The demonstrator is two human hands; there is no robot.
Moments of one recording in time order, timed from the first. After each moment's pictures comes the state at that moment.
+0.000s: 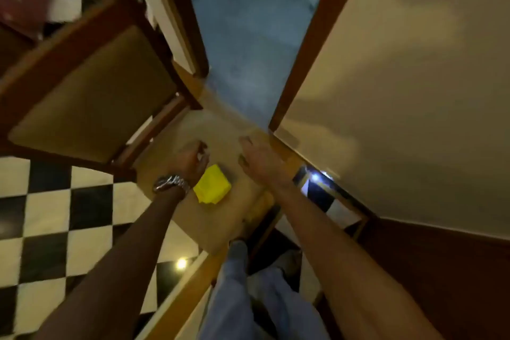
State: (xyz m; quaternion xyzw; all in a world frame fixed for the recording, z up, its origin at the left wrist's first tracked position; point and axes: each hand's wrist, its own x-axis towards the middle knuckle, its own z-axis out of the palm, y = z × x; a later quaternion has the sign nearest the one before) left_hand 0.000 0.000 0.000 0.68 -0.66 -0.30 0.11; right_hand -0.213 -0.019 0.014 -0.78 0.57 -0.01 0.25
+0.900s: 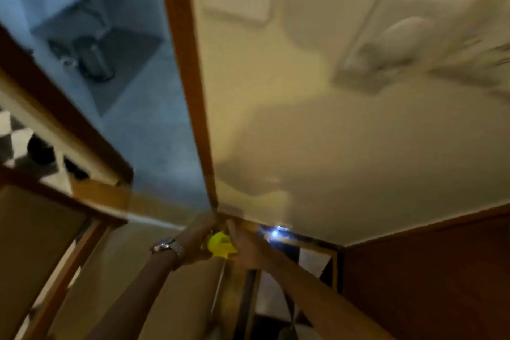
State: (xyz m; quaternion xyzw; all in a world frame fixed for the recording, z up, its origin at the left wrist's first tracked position) left_hand -0.168 -0.088 0.015 0.39 -0.82 -0.39 -0.15; right_hand -0.351 0.013 0.025 -0.63 0.66 -0.08 0.40
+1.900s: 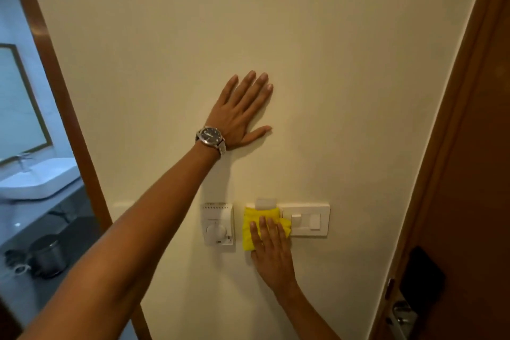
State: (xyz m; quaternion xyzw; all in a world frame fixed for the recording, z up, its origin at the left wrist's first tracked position) left_hand -0.554 -0.123 0.642 0.05 -0.79 0.40 0.46; right_hand -0.616 0.044 0.322 -0.53 0.74 -0.22 -0.35
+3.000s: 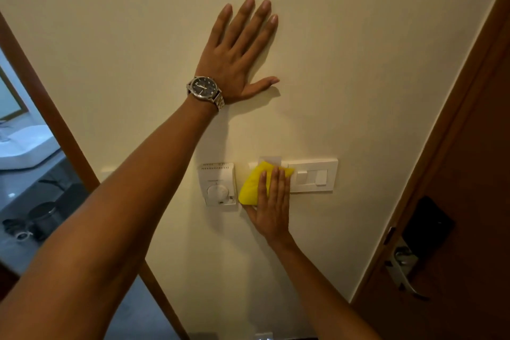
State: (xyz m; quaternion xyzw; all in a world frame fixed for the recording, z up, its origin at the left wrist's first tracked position) left_hand -0.562 -0.135 0.637 0.07 -0.74 0.46 0.49; right_hand -0.605 0.011 0.322 -0.47 0.78 -0.29 -0.31
